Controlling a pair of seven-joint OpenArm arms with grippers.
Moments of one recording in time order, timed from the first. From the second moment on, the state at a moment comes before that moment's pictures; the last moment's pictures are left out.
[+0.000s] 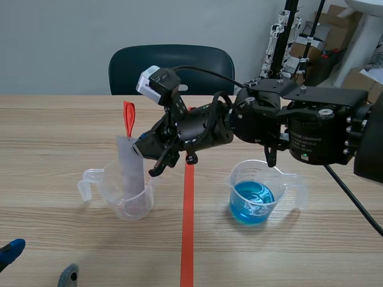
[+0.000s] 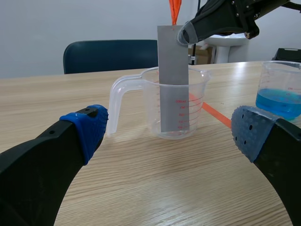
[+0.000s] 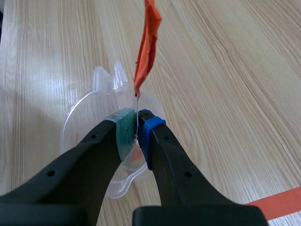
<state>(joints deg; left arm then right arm) 25.9 -14.2 0.7 45.5 9.6 -16.5 -88.8 40.0 18.2 -67.4 61.5 42.5 34.7 -5.2</state>
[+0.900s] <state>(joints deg) 25.9 -14.2 0.7 45.5 9.6 -16.5 -88.8 40.0 22.3 -67.4 68.2 36.6 40.3 1.0</state>
